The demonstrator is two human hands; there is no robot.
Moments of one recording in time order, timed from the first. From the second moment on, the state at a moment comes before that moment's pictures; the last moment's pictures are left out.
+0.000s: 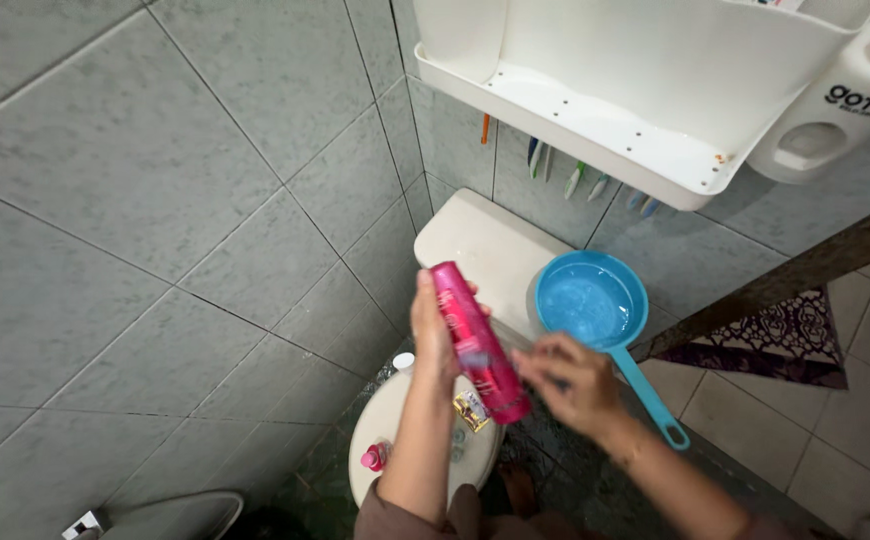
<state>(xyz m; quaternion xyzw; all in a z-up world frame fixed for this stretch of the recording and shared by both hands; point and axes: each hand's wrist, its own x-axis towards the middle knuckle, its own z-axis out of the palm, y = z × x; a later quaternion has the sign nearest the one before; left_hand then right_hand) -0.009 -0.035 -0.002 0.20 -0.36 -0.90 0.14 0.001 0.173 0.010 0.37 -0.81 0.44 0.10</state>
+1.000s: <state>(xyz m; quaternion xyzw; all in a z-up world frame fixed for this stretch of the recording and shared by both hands) 0.042 -0.048 -0.034 0.11 -0.22 -0.97 0.00 0.020 0.166 0.022 0.50 -0.81 0.29 0.05</state>
